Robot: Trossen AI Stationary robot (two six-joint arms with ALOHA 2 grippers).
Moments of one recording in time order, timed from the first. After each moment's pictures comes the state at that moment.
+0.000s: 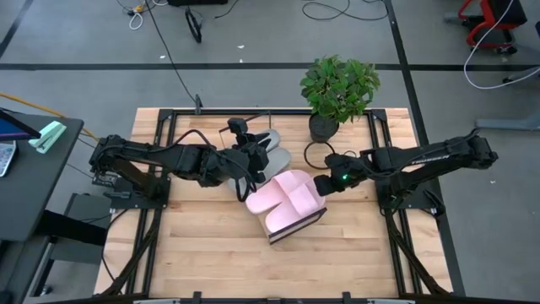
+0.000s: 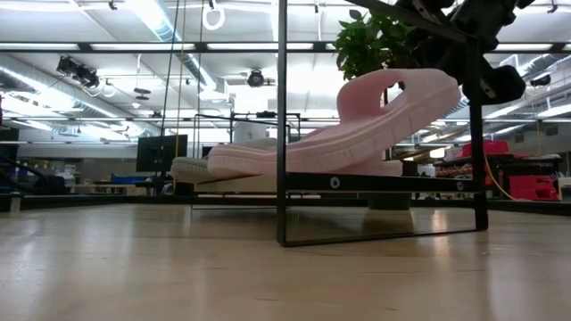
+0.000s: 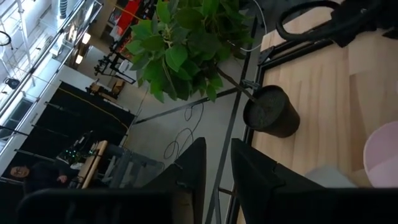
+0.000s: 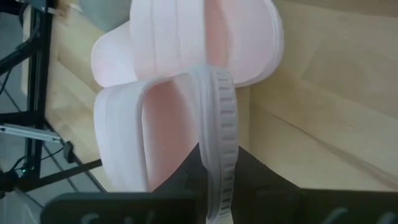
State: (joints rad) left arm -0.20 1.56 1.62 -0.50 -0.96 0.48; right arm 0.07 1.13 0.83 -0.59 -0.03 1.31
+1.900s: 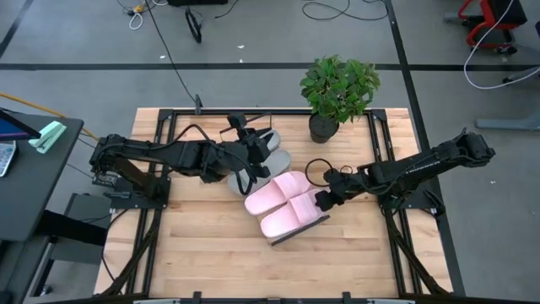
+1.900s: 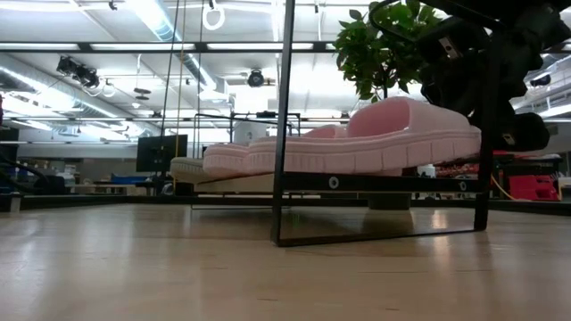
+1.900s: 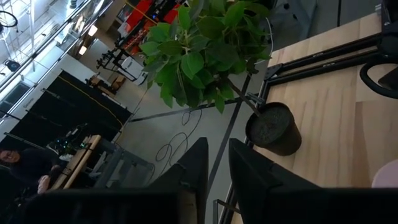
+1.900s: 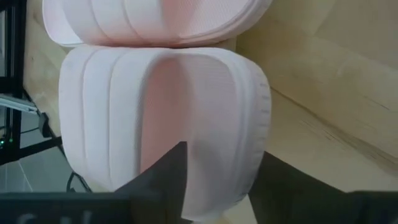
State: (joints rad) left arm -0.17 1.56 1.62 -0.42 -0.94 0.43; right arm 0.17 1.16 0.57 -0.28 -0.04 1.31
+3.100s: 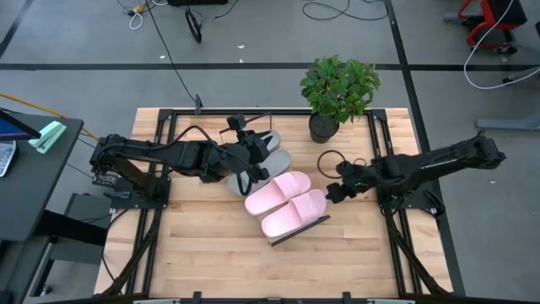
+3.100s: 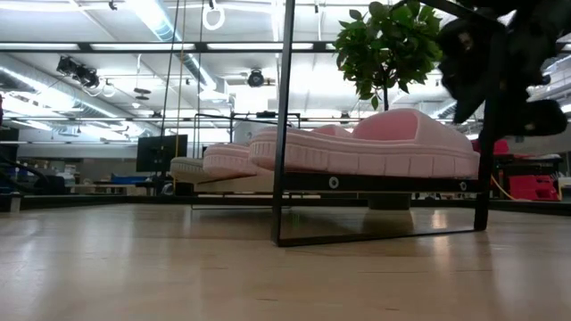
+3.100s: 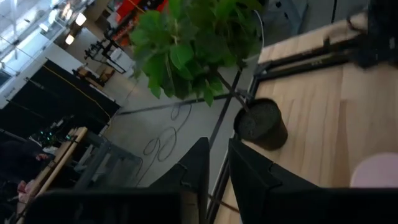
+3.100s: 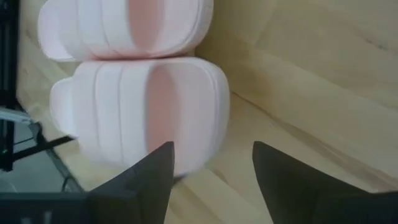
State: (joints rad) left arm -0.17 1.56 1.62 -0.47 -0.91 0.34; right arm 0.13 0.97 0.57 -0.51 -0.02 1.31
